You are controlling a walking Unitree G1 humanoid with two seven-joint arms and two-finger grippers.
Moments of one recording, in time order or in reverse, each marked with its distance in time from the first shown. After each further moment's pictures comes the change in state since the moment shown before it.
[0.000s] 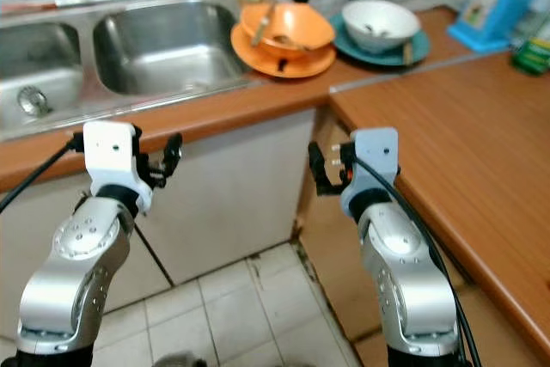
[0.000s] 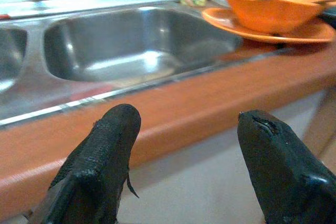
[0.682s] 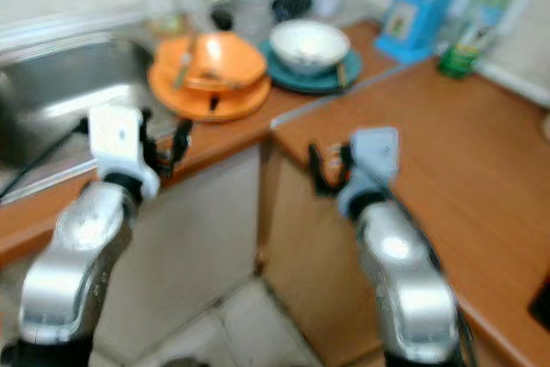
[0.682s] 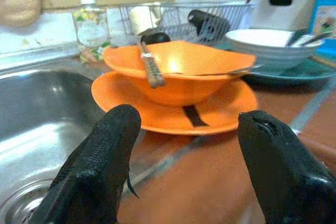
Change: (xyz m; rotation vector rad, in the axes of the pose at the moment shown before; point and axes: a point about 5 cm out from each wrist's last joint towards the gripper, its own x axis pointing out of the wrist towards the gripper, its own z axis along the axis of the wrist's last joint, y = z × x) left arm 0.008 -0.004 0.015 0.025 -0.081 -0.057; right arm -0.001 0.010 0.001 0.009 -0.007 0.050
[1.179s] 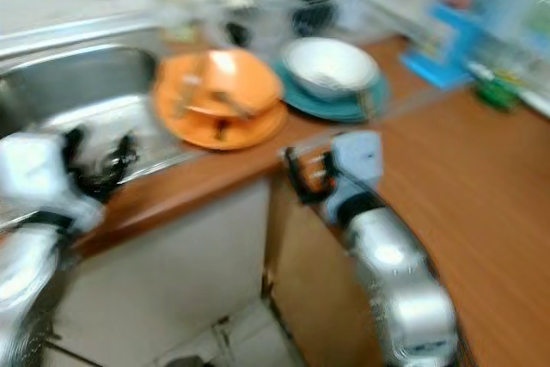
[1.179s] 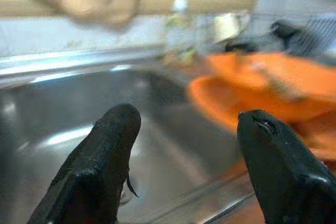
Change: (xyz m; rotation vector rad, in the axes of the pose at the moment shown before) left arm -0.064 0.041 0.000 -0.036 -0.036 0.110; right arm -0.006 0.023 0.003 -0.003 -0.049 0.191
